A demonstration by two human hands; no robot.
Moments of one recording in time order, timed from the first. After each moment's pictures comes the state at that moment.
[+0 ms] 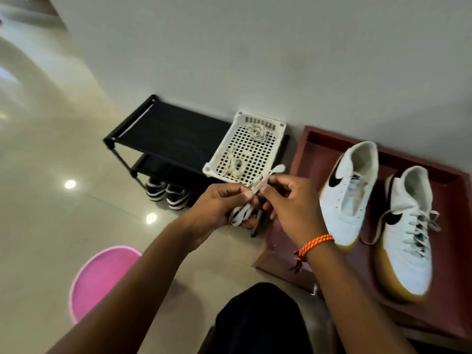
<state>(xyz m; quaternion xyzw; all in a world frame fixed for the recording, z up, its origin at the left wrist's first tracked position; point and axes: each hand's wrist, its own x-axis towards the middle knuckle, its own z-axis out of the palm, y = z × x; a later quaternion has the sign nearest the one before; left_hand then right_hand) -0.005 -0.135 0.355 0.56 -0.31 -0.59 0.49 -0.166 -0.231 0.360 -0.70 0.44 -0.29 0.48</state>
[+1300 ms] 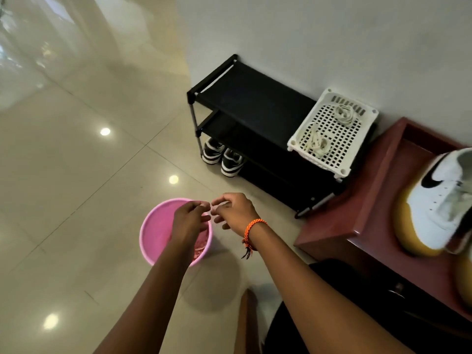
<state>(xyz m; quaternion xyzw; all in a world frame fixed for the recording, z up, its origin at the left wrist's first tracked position) 0.104 0.075 0.245 0.77 0.08 -0.36 0.53 0.035 -0.044 0.250 -0.70 0.39 0.07 0.59</state>
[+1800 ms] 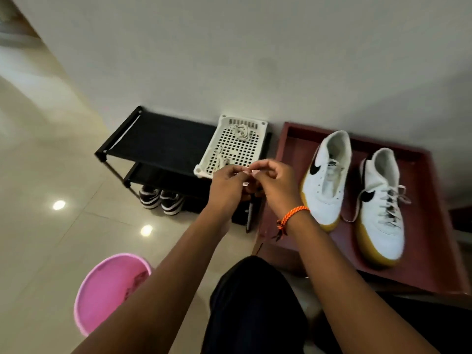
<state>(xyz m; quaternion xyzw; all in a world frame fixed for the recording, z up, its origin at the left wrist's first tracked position) -0.045 -0.164 0.373 0.67 -0.20 -0.45 0.55 -0.149 -0.228 0.366 -0.61 0.47 -0.32 0.55</state>
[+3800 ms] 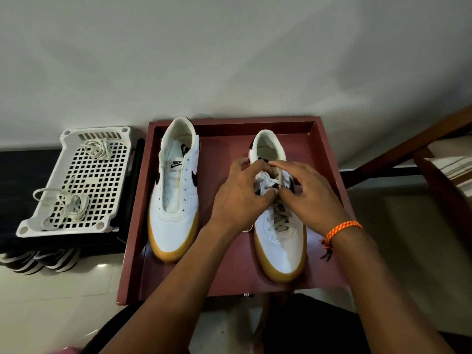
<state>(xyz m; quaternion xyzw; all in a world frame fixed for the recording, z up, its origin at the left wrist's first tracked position) -0.278 -0.356 0.288 0.63 -0.64 -0.31 0.31 -0.456 -0.371 0.311 -0.72 0.57 -0.22 0.33</state>
